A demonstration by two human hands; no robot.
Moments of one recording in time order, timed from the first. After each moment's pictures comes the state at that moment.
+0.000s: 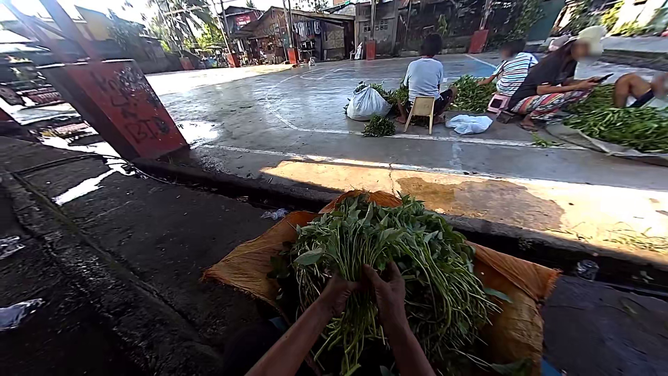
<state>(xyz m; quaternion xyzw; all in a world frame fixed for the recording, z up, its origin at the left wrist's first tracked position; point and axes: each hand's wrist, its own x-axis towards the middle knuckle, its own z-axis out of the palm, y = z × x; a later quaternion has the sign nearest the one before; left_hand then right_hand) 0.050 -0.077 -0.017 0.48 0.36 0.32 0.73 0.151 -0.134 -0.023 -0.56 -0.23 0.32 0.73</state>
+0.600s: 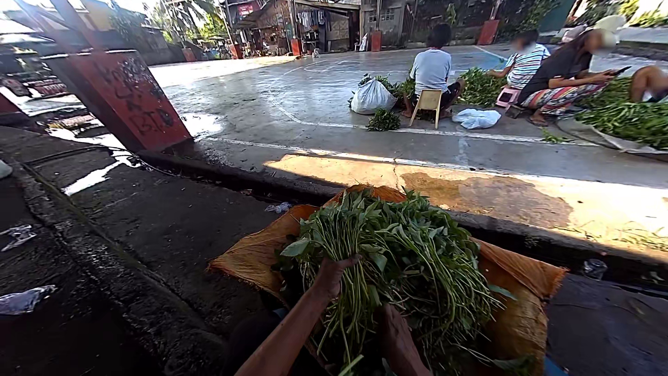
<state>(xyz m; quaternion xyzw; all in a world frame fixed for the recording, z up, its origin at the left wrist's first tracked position) 0.042 -0.058 -0.009 0.45 0.42 0.40 0.68 0.155 -0.209 -0.096 -0.77 -0.55 0.22 0.23</state>
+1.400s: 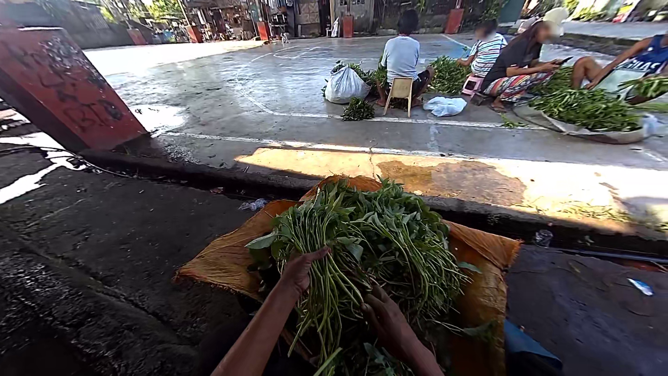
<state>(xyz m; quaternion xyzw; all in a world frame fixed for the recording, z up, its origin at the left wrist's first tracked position) 0.032 -0.049 0.001 0.40 0.46 0.39 0.69 0.186 -0.227 -0.067 -0.63 -0.62 0.23 0.41</state>
